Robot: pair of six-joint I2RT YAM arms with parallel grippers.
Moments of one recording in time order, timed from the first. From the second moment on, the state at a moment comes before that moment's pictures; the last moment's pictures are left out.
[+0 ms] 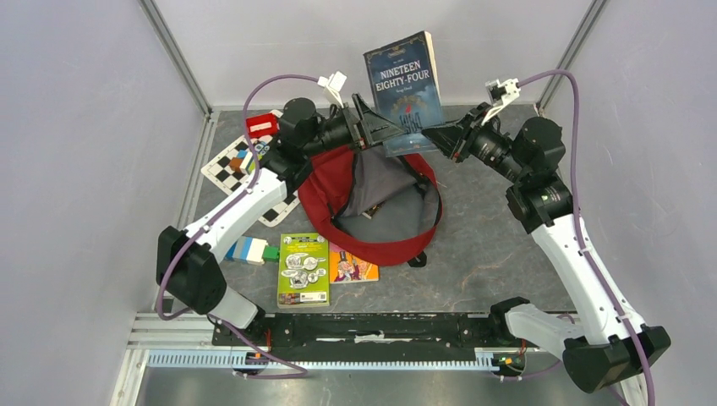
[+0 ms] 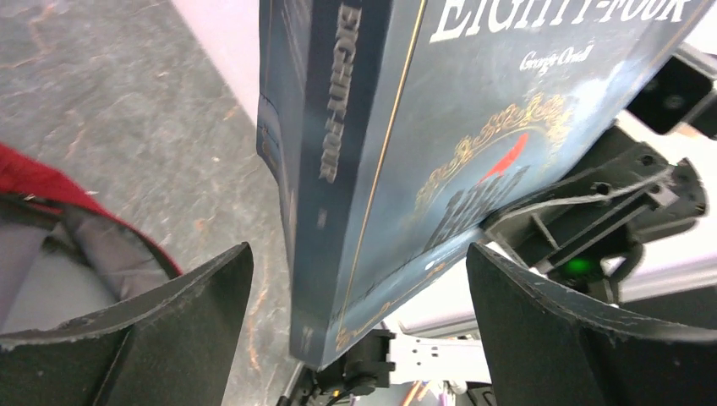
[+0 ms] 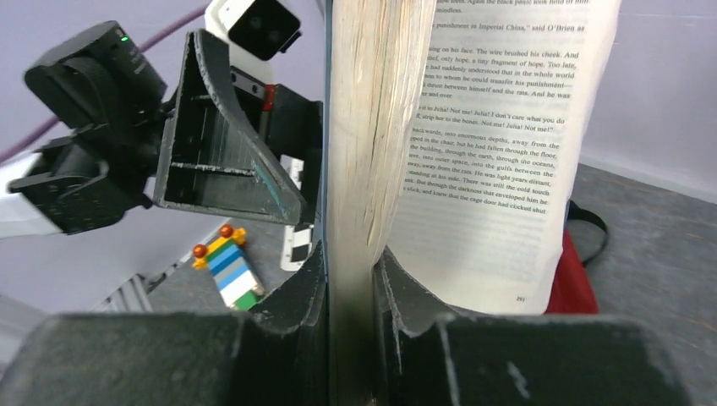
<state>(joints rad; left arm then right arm) -0.55 1.52 1.34 0.17 0.59 -0.96 0.31 1.06 1.19 -0.08 -0.45 0.34</state>
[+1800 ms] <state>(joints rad) -0.54 1.38 1.35 0.17 0.77 -0.94 0.21 1.26 1.20 0.13 -0.96 0.71</state>
